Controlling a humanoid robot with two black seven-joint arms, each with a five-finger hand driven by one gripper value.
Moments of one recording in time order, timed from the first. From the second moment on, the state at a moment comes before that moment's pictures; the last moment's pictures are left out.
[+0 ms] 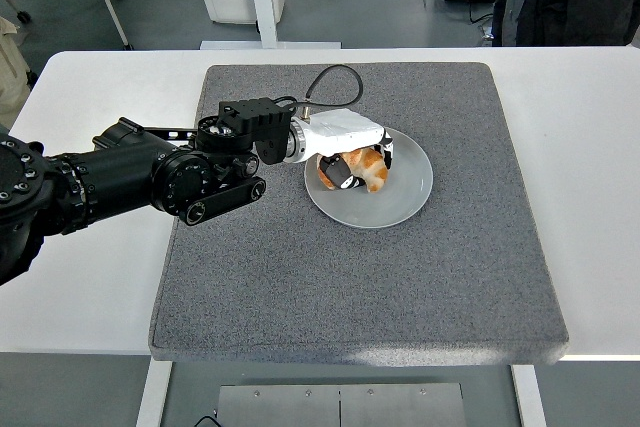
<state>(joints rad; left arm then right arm) -1.32 0.00 0.33 -0.73 1.15 0.12 -0.23 -0.07 0.00 0.00 0.12 -0.10 -0.10 0.28</state>
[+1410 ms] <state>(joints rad) -1.60 0.08 0.16 -0.86 0.88 -0.02 -0.24 -0.07 0.00 0.00 0.12 -0.10 -0.10 0.28</state>
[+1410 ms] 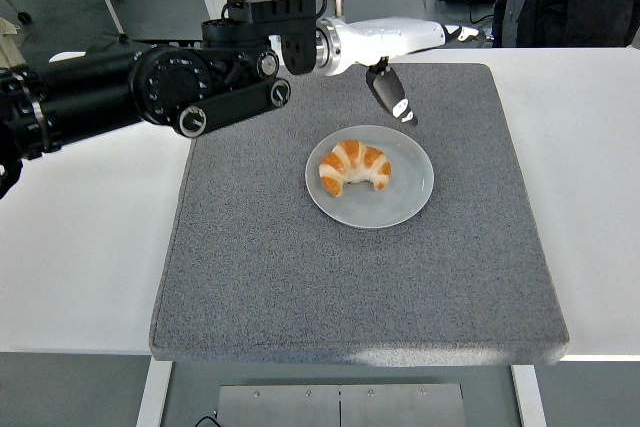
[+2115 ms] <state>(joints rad) -1.50 0.31 -0.11 -0.86 0.43 -0.07 -0.24 -0.07 0.00 0.00 0.12 -0.10 -0.10 0.28</state>
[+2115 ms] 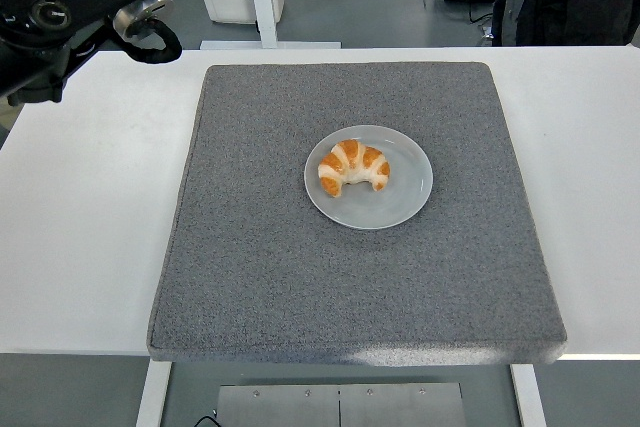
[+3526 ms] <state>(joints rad) -1.16 0.00 -0.52 -0.32 -0.01 -0.16 -0.23 -0.07 0.00 0.00 0.12 -0.10 -0.10 0.28</state>
